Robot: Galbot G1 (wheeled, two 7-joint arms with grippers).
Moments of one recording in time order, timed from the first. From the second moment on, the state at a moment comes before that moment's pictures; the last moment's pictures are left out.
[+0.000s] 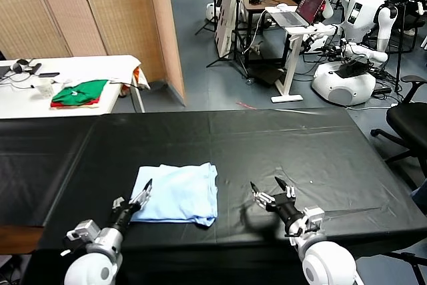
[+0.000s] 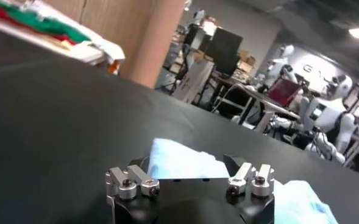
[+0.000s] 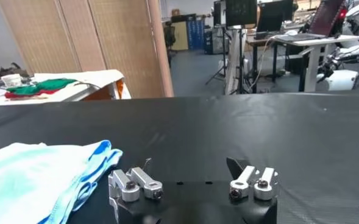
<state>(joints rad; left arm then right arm) 1.47 -1.37 -0.65 -1.89 -0.70 0.24 0.06 -1.41 1.22 0.40 2.07 0.40 -0.39 0.02</state>
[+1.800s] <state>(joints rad) 1.67 -1.02 -1.02 -2.20 -0.64 0.32 -0.08 -1.45 1.27 0.40 2.06 0.39 -0.37 0.03</state>
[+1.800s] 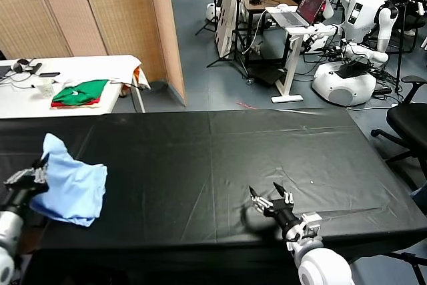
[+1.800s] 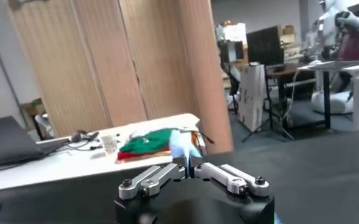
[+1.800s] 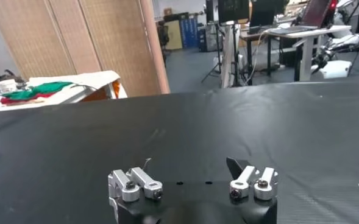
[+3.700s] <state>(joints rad) 1.59 -1.36 -0.55 -2.20 -0.31 0.17 -0.03 -1.20 1.32 0.05 1.93 0.60 -0.56 0.13</state>
